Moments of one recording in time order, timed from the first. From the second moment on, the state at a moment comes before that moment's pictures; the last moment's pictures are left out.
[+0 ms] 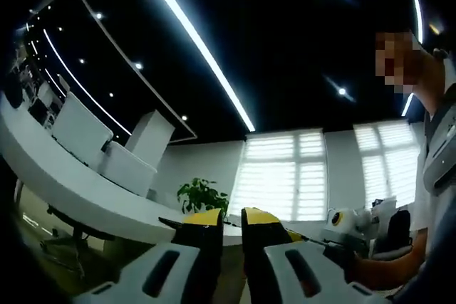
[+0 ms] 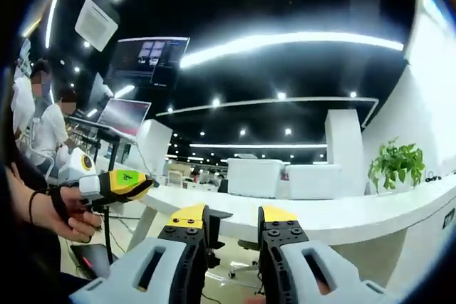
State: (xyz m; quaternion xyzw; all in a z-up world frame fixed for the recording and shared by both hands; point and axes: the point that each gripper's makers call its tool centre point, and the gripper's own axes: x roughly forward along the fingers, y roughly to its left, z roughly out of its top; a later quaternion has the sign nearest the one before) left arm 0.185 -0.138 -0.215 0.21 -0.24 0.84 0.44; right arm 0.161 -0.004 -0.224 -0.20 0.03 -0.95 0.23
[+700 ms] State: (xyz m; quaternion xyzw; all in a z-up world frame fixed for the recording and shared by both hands) left arm 0.211 -0.165 -0.158 0.26 -0.20 0.84 0.42; right arm 0.175 -0.018 -0.165 -0.26 0.05 -0.93 0.27
